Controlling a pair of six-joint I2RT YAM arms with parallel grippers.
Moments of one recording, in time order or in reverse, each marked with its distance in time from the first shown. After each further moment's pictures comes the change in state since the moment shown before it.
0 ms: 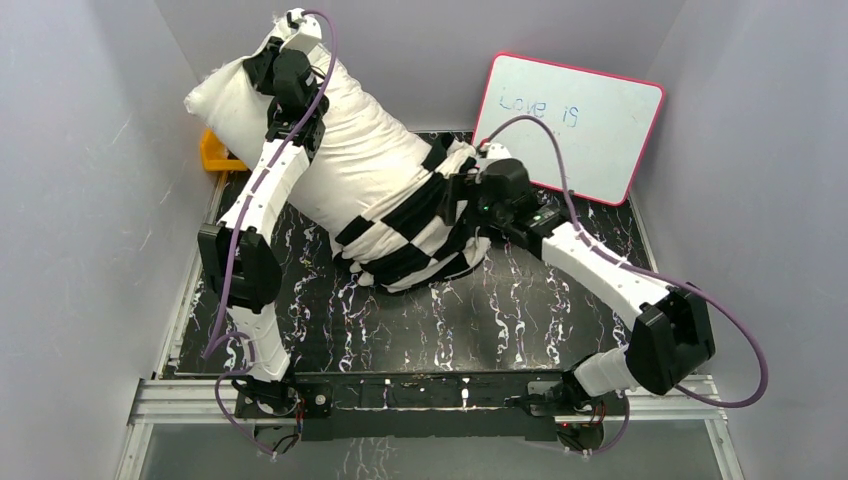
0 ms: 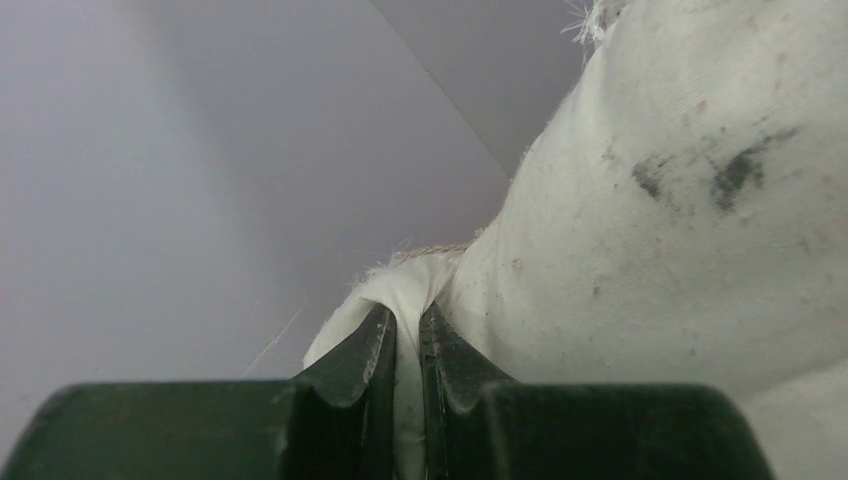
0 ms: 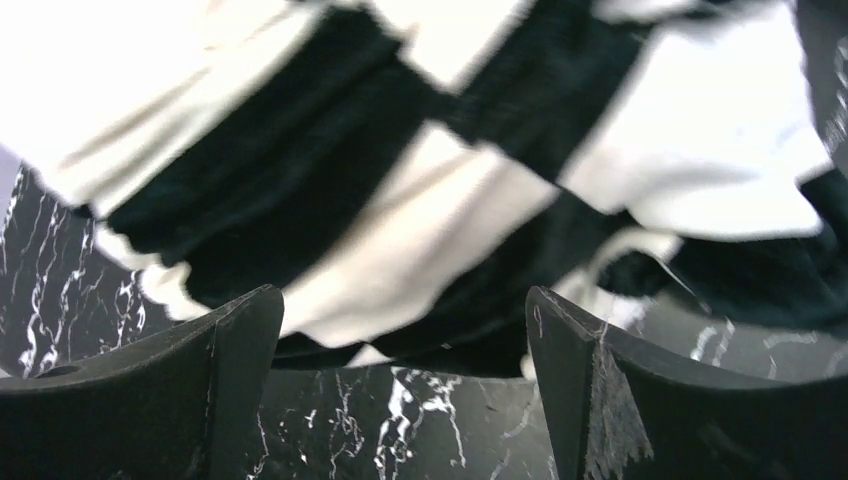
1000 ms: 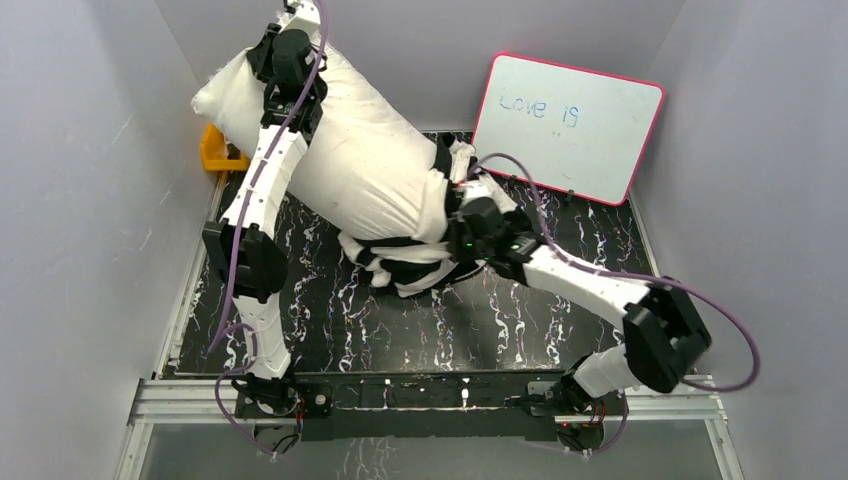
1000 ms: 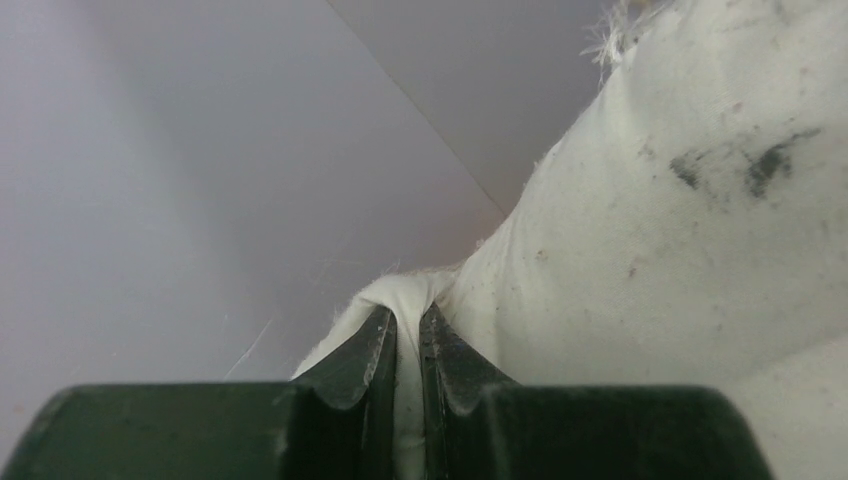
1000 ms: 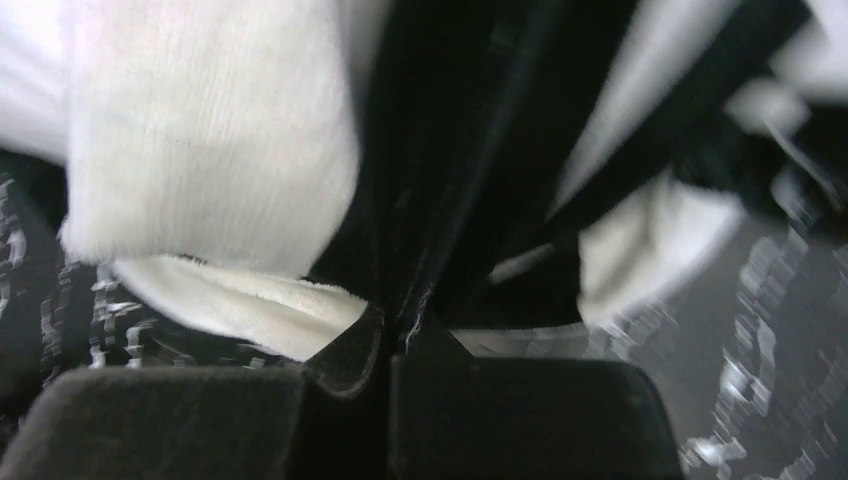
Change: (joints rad) left arm 0.006 0.084 0.241 -0.283 0.029 -0.131; right arm 0.269 0.077 -0.090 0.071 0.212 -0.043
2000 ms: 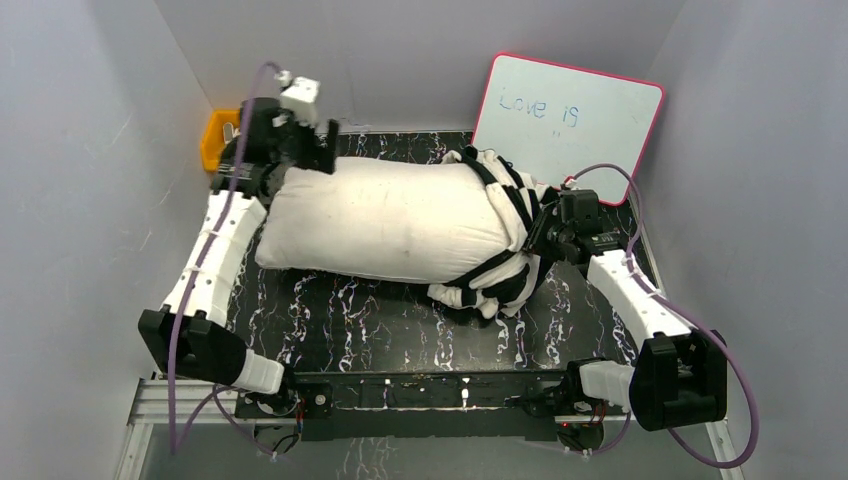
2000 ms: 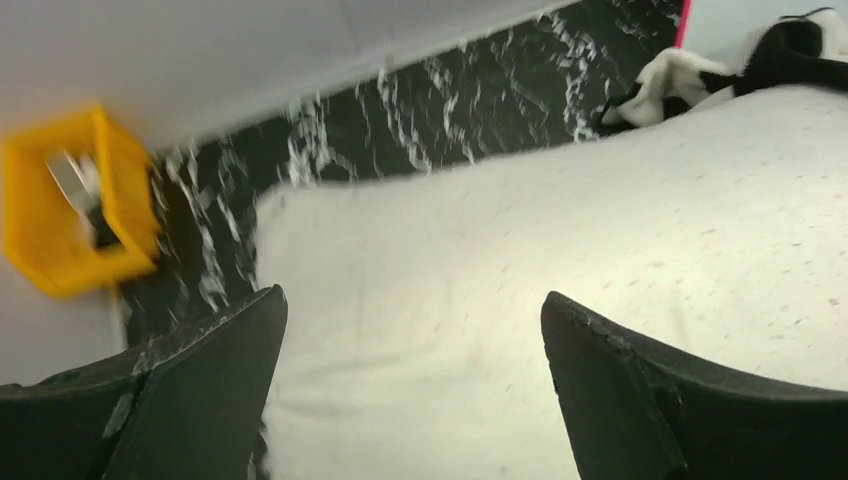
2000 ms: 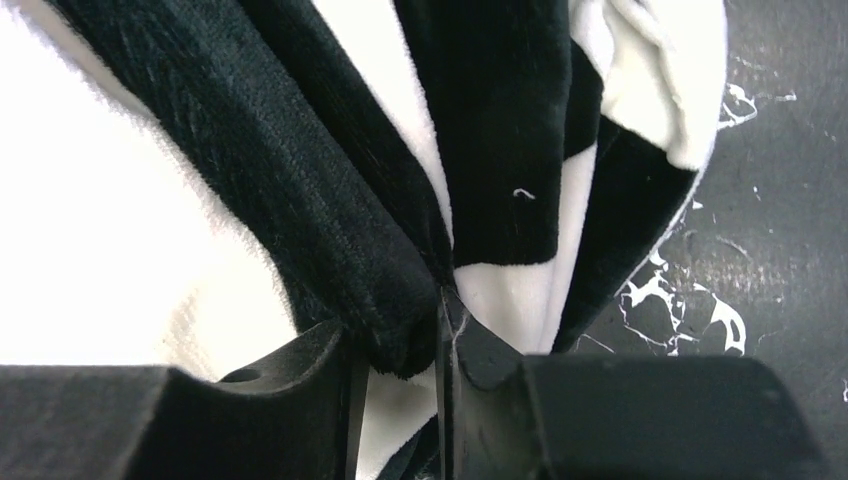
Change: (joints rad) left arm -0.050 -0.547 -0.577 -0.441 0.827 -0.477; right arm -0.649 -0.286 -0.232 -0.217 -0.306 0.120
